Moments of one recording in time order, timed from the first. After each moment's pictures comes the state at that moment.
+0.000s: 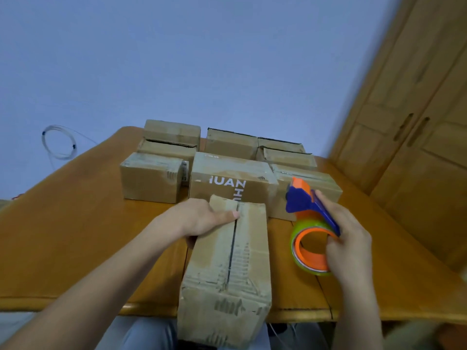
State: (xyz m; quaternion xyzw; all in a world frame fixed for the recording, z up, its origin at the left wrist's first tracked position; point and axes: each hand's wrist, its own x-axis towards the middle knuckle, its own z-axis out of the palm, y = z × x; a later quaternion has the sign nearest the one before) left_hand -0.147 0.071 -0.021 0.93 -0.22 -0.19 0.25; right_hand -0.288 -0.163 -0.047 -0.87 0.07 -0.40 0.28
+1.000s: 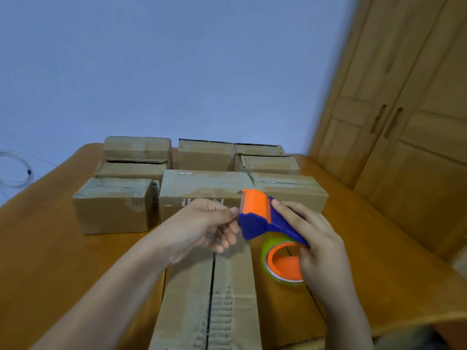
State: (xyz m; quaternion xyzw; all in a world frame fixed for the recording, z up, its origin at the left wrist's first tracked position) left_hand -0.145 0.038 0.013 0.67 -0.32 -0.30 0.60; right_hand -0.258 -0.157 -0.036 -0.89 -0.03 -0.42 0.17
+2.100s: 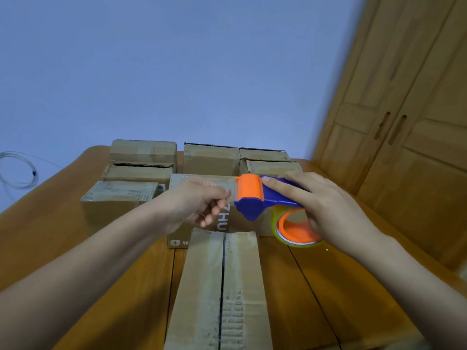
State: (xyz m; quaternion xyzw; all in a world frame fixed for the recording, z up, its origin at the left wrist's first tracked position) left_hand -0.109 0.043 0.036 0.74 -0.28 -0.24 0.56; right_hand -0.219 -0.183 0.034 -0.92 -0.18 -0.34 -0.11
